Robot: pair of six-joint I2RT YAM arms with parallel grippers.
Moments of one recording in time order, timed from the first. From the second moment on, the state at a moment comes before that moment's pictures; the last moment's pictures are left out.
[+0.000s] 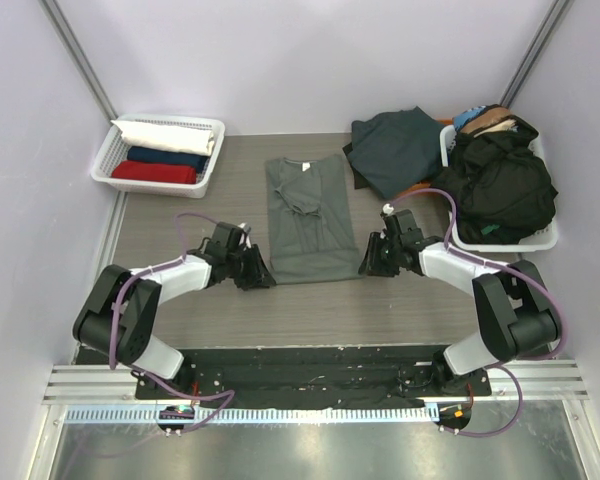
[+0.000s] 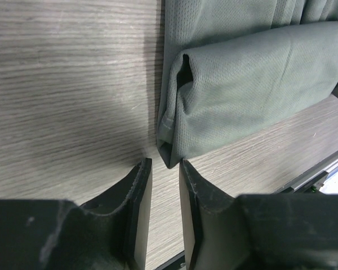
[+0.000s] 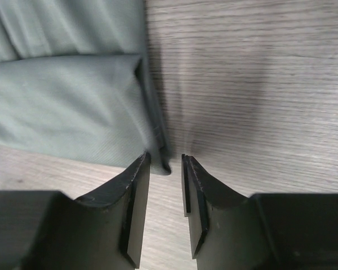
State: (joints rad) left arm -0.42 1.50 0.65 -0.11 0.33 -0.73; right arm 0.35 1.48 0.72 -0.22 -0.19 0.51
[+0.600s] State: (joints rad) left arm -0.42 1.56 0.68 -0.09 0.34 -0.73; right arm 0.36 1.51 0.71 -0.21 -0.22 0.51
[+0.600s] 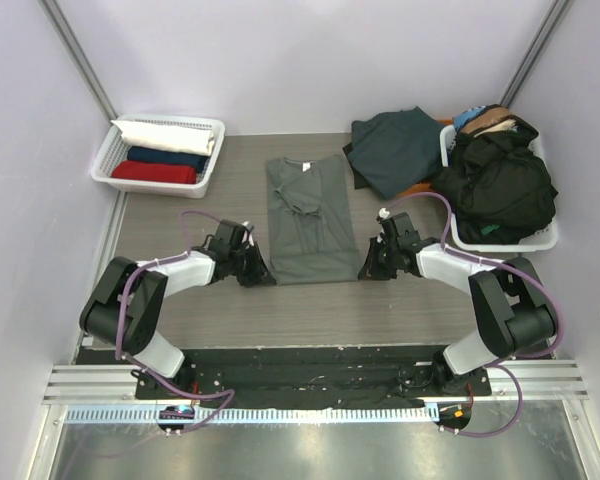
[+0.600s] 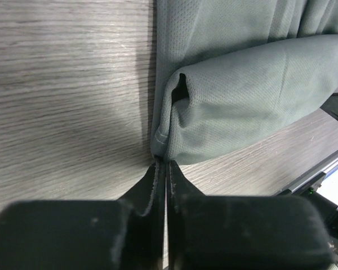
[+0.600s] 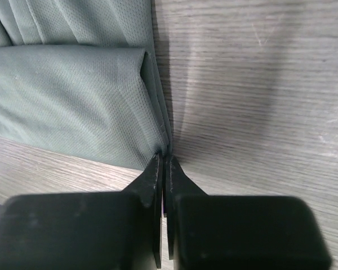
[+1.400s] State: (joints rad) left arm -0.43 1.30 0.52 -0.21 0.37 -0.73; right arm 0.40 1.19 0.54 -0.33 -0.30 0.58
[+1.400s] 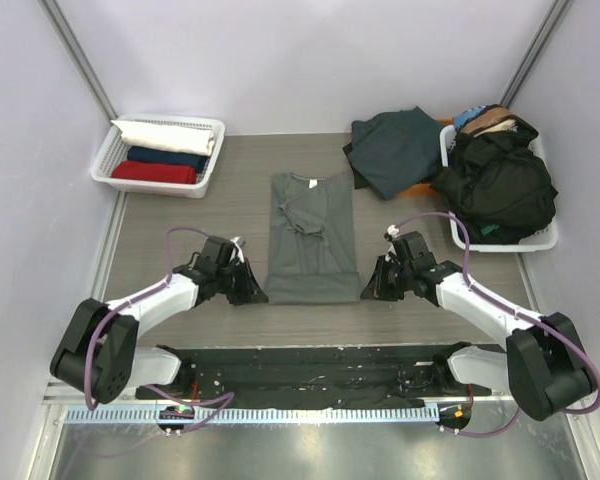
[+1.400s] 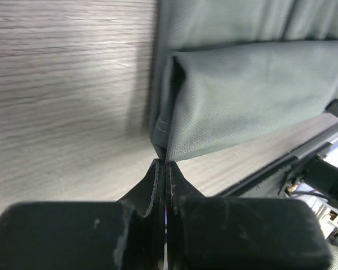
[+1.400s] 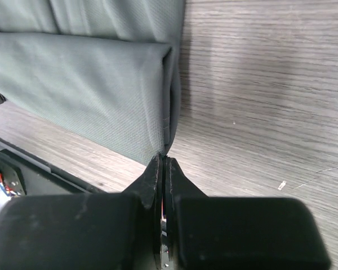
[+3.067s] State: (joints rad) left arm -0.22 1.67 0.82 -0.10 0.59 -0.86; right arm 0.29 1.57 0.89 -0.34 -0.30 0.58
